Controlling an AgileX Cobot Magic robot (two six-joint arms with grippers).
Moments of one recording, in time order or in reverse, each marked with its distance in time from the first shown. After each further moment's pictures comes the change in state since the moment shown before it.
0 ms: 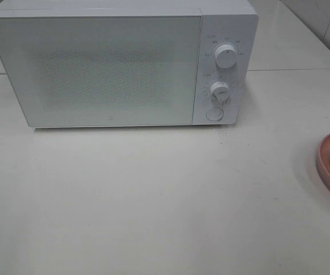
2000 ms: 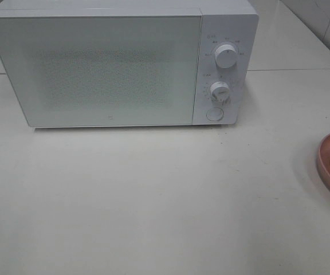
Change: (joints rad) left arm 0.000 0.000 0.000 0.000 0.000 0.000; right arm 0.000 0.667 0.015 0.006 -0.676 -0.004
